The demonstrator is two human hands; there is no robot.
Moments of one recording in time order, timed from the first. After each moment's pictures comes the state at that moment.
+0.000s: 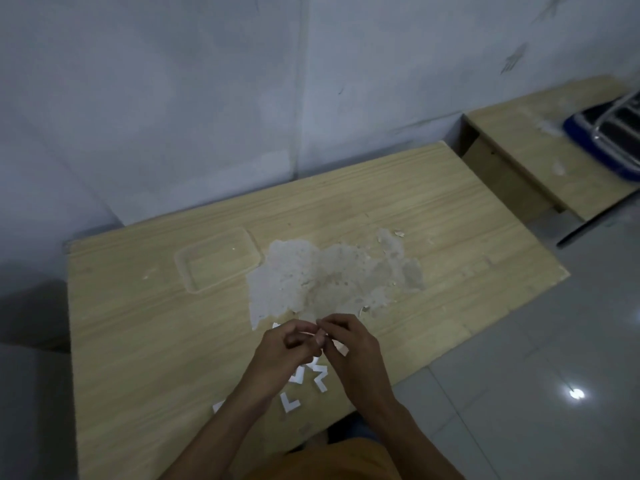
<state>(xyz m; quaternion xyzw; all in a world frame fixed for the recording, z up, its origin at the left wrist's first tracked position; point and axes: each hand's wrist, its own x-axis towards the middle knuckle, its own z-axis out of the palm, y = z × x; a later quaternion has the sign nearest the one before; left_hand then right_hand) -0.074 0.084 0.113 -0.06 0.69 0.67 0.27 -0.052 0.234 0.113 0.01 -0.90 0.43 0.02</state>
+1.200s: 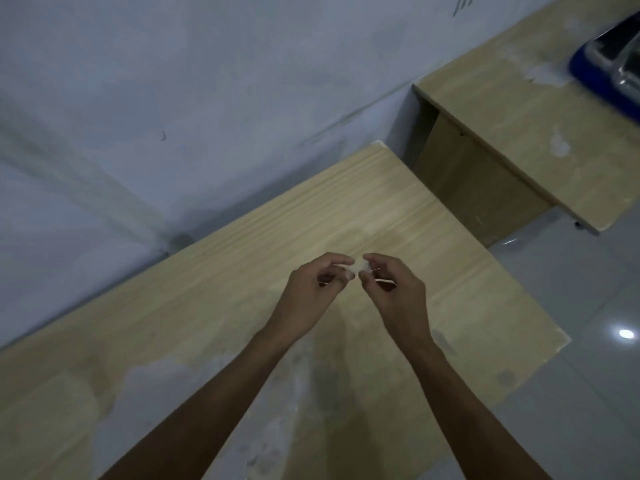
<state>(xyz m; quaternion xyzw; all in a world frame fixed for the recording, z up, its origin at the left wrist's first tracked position) -0.406 0.450 0.089 0.11 0.79 0.57 0.20 -0.355 0.601 0.058 -0.15 -0.80 0.57 0.12</state>
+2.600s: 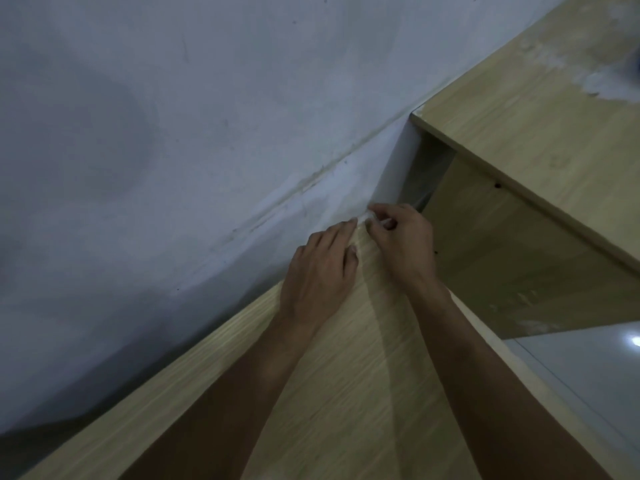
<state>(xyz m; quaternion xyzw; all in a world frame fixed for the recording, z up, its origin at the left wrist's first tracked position) -0.727 0.616 -0.095 0.28 0.93 0.25 -0.03 -0.717 0.762 -0.089 -0.20 -0.88 0.41 0.13</state>
